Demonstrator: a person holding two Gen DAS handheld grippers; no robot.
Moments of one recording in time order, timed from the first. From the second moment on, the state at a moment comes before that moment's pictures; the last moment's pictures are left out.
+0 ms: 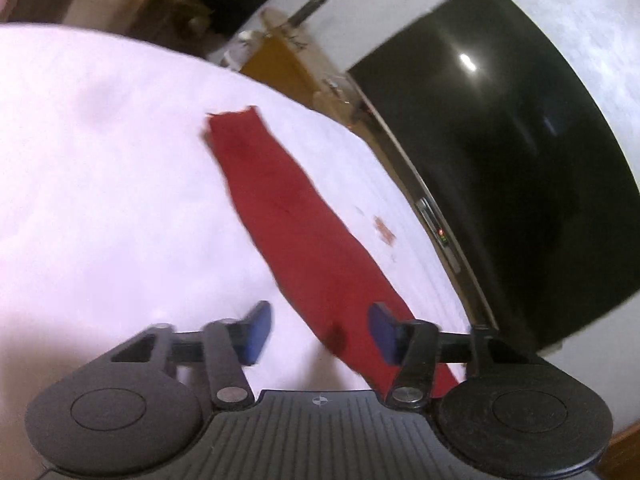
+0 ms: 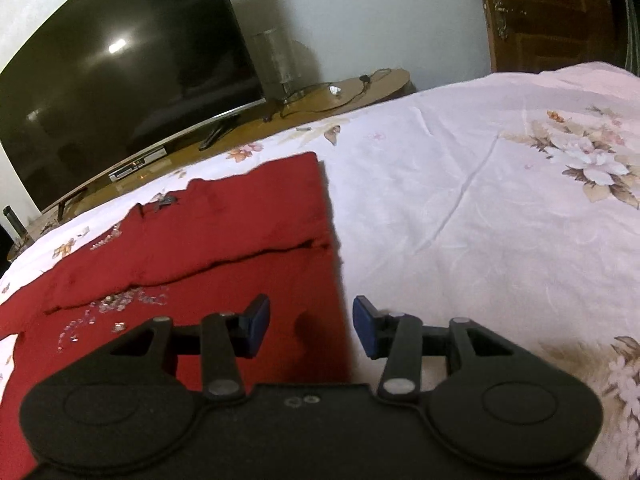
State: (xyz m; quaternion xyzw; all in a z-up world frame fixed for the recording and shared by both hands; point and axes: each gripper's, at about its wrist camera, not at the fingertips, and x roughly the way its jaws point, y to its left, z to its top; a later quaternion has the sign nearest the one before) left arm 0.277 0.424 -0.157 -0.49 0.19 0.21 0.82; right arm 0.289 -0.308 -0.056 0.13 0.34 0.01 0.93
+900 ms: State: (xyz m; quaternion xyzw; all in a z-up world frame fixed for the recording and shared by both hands) left arm 0.289 0.465 -0.166 -0.54 0.14 0.19 0.81; right arm 0.270 -0.276 -0.030 0.12 0.32 0.00 0.94
